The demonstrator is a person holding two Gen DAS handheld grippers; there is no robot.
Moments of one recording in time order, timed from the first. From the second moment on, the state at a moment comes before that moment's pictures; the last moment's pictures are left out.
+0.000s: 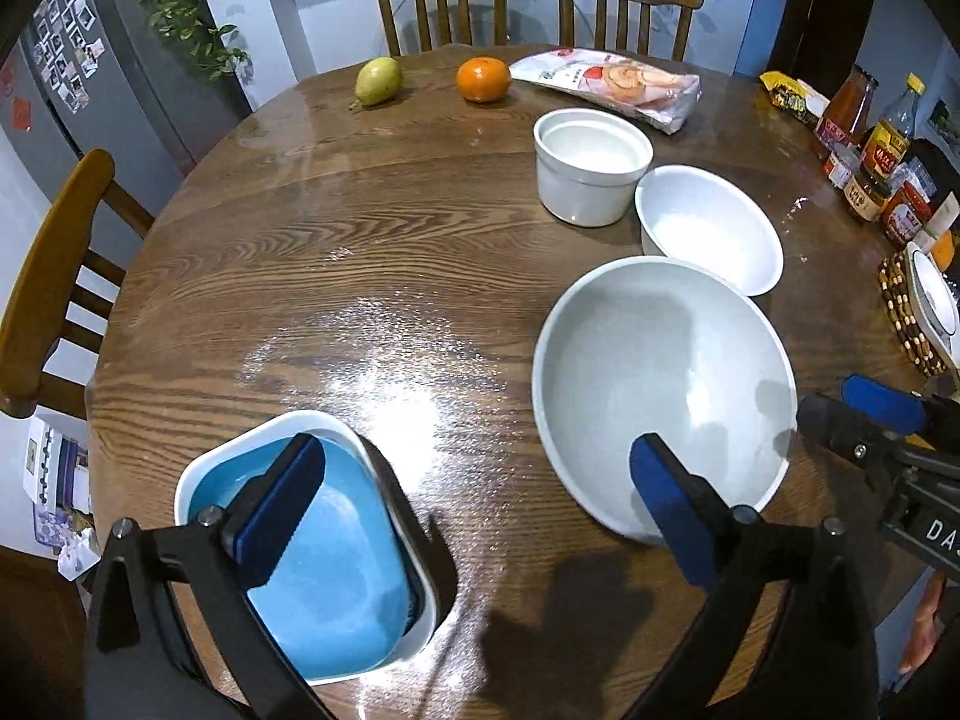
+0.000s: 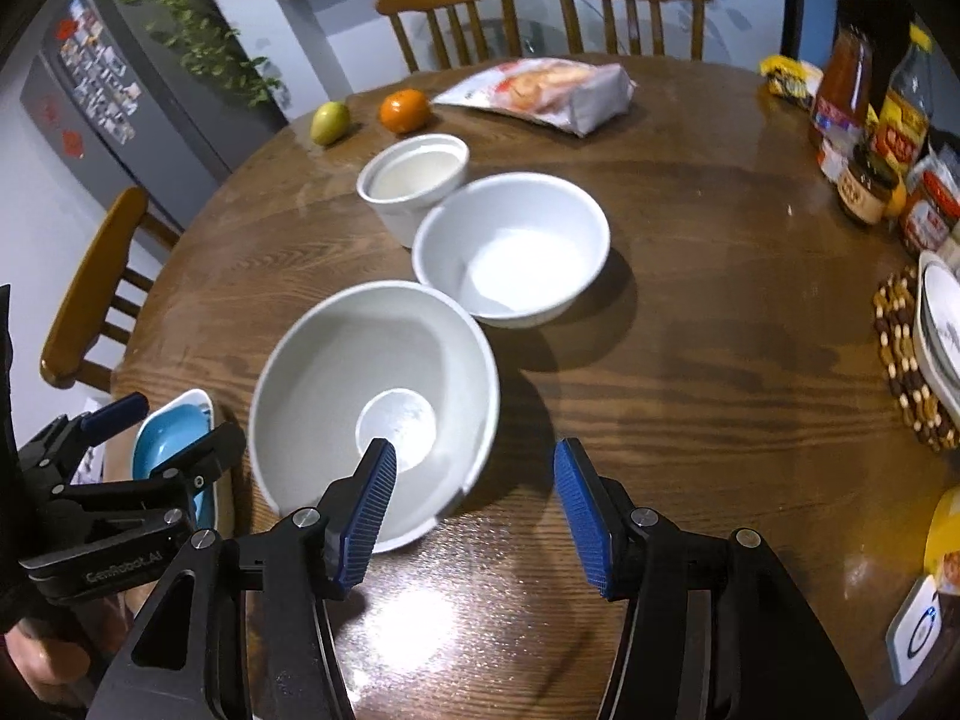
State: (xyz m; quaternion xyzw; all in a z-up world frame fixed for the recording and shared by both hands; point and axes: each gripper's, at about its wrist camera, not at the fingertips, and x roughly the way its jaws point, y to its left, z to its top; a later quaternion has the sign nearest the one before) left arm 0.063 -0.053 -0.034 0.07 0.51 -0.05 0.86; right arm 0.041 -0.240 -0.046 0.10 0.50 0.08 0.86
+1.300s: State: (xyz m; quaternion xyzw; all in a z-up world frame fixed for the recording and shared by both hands) left arm 0.090 -0.079 -0.083 0.05 0.57 -0.09 0.82; right arm 0.068 -0.248 -0.086 0.14 0.55 0.09 0.82
